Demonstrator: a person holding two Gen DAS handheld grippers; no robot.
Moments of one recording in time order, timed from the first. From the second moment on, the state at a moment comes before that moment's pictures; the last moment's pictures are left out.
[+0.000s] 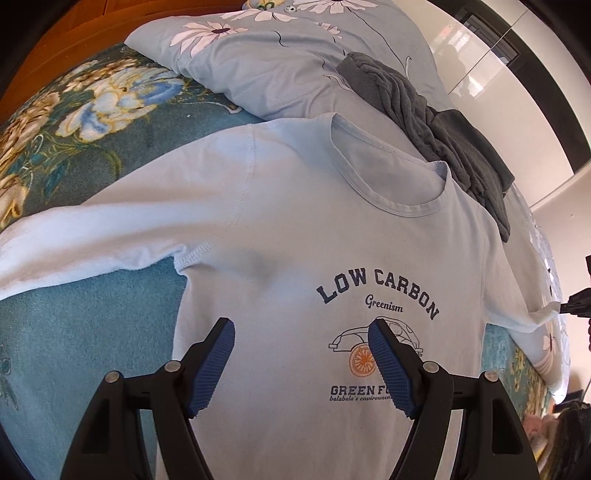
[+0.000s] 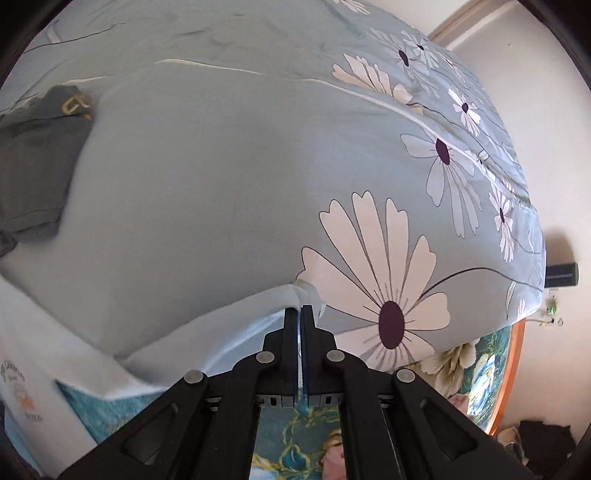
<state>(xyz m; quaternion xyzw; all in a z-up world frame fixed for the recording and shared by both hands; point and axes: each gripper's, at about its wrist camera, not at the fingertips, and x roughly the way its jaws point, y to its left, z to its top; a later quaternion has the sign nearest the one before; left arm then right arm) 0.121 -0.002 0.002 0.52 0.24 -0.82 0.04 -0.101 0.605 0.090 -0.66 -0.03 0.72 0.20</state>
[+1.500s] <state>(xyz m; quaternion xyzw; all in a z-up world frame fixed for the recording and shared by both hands) 0.124 -0.038 0.017 0.48 0.30 -0.82 0.06 0.006 0.599 0.166 -0.41 0.23 0.86 0.22</state>
